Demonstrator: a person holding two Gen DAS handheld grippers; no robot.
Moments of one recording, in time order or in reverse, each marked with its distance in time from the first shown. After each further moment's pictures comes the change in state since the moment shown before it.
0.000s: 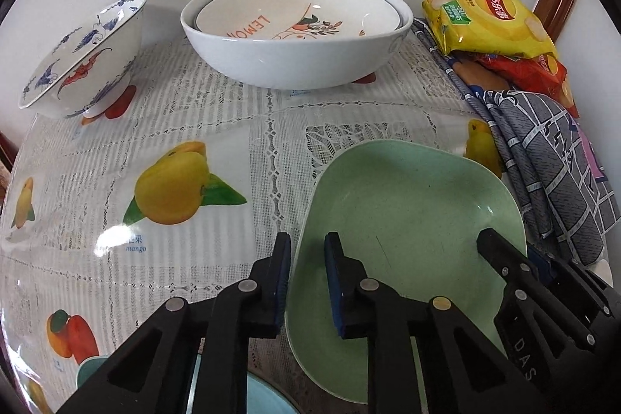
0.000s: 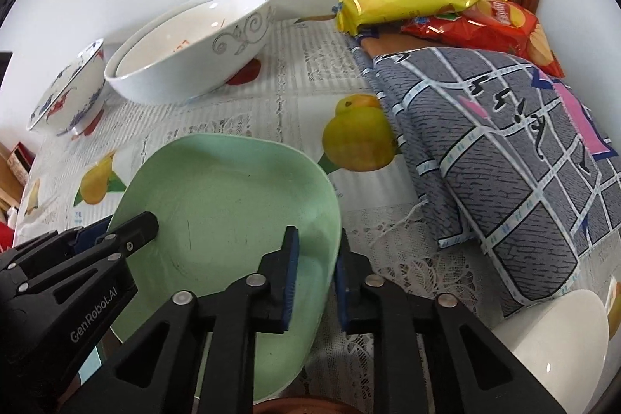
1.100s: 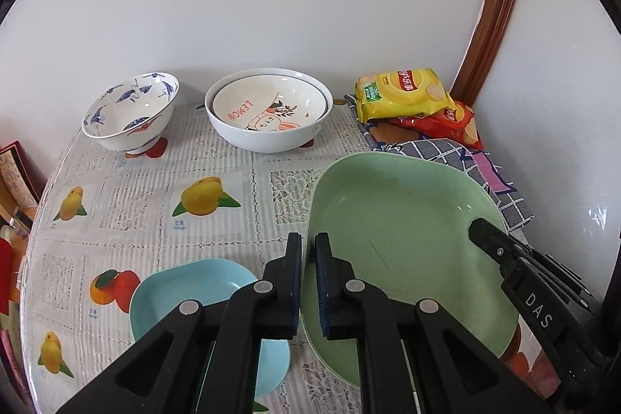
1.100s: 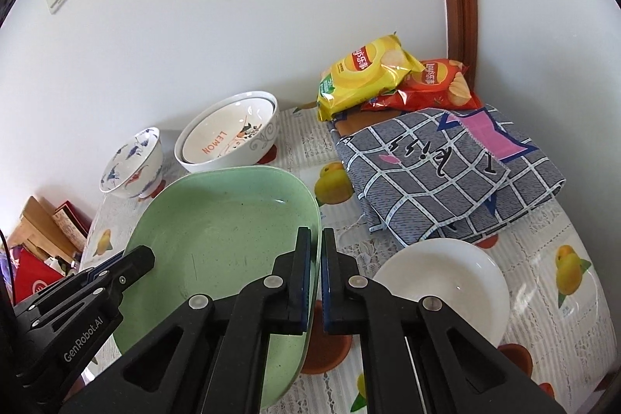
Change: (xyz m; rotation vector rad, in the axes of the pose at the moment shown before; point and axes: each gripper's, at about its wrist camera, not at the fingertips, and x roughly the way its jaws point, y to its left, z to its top) left arm -0.158 -0.019 -0.045 0.002 -0.220 -0.095; right arm -0.151 -0.033 -0.029 0.126 -0.218 0.098
